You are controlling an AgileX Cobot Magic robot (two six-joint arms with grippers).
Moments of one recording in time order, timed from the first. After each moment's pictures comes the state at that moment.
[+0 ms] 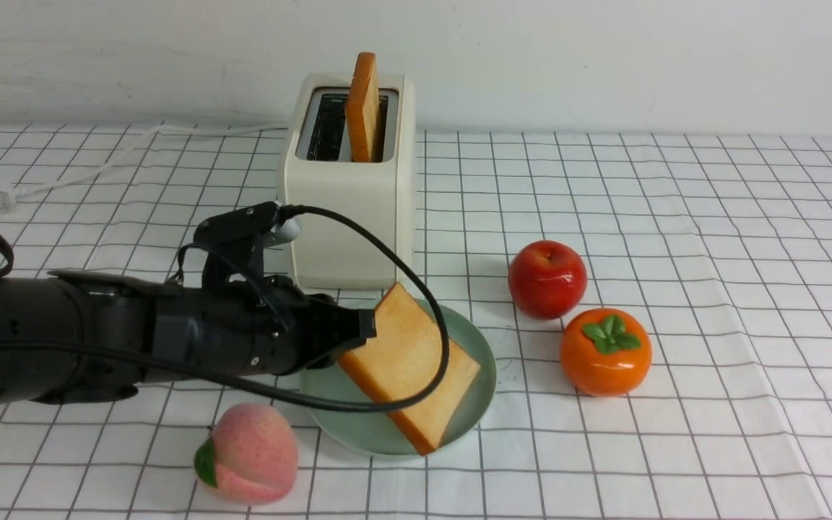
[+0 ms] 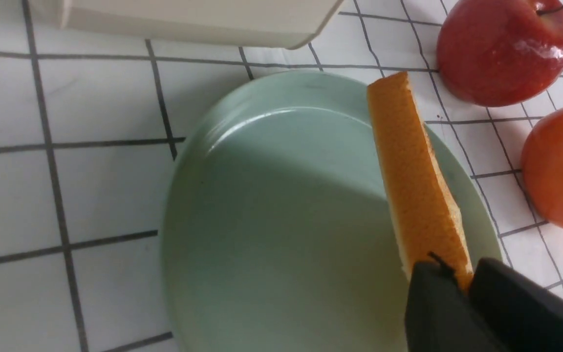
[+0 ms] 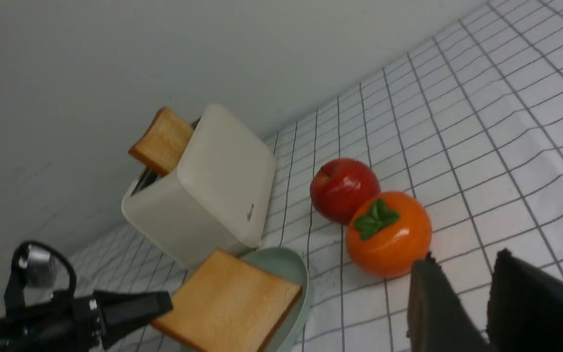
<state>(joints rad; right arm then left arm) 0.10 0.07 -0.29 0.39 0.48 0.29 -0.36 1.63 -0.83 -1.72 0.23 1.33</state>
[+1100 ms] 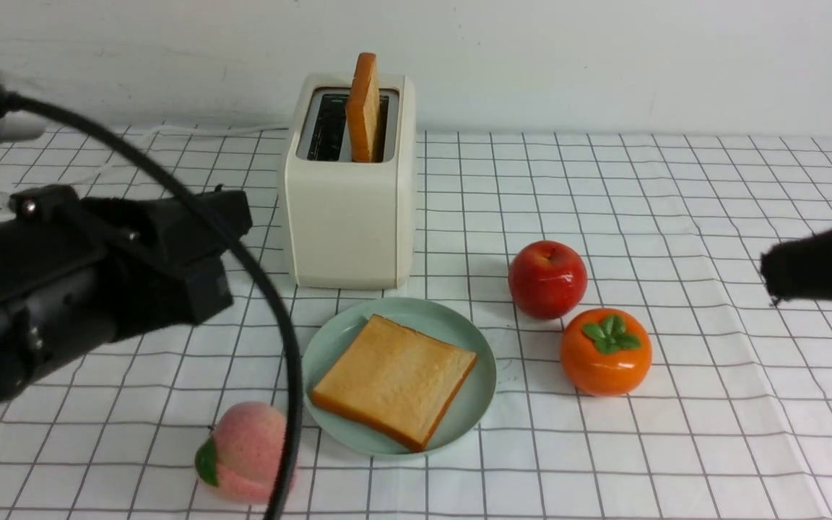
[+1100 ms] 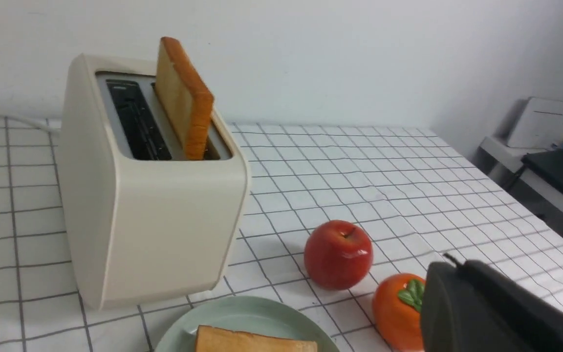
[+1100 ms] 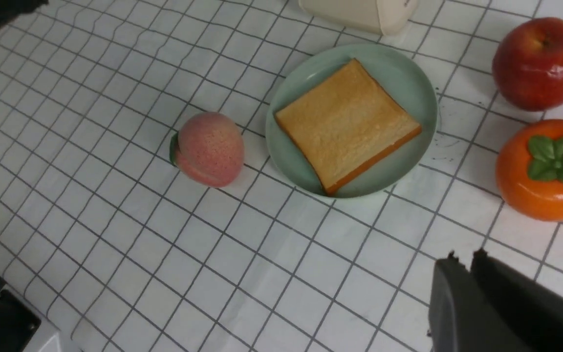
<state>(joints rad) 0.19 1.06 -1.21 0.62 1.08 -0.31 -0.45 0.86 -0.61 -1.66 0.07 1.37</state>
